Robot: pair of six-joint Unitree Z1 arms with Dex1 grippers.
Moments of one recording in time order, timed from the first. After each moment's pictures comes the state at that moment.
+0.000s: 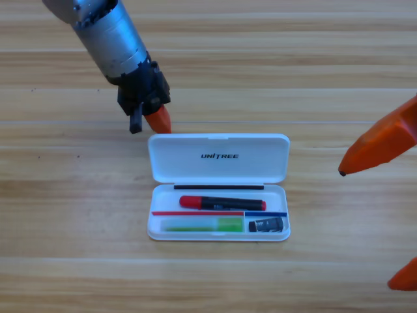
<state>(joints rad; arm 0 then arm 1) -0.53 2.17 -1.75 0.90 -0.19 0.86 0.96 1.37 -1.32 0.85 0.49 -0.56</state>
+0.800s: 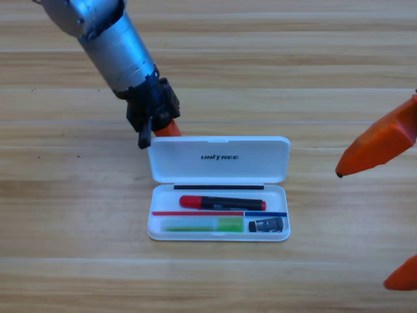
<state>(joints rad) -0.55 2.16 -1.70 0.88 -0.28 0.84 0.96 1.37 -1.32 0.85 0.49 -0.56</state>
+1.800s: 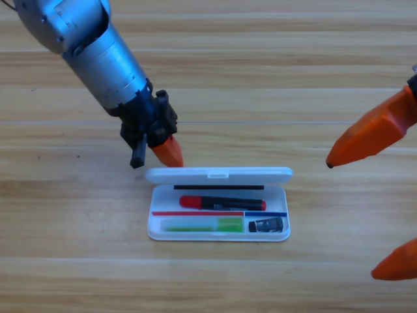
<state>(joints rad) -0.58 2.05 -1.50 0.75 -0.33 0.84 0.96 1.38 -1.32 0.82 0.49 -0.56</state>
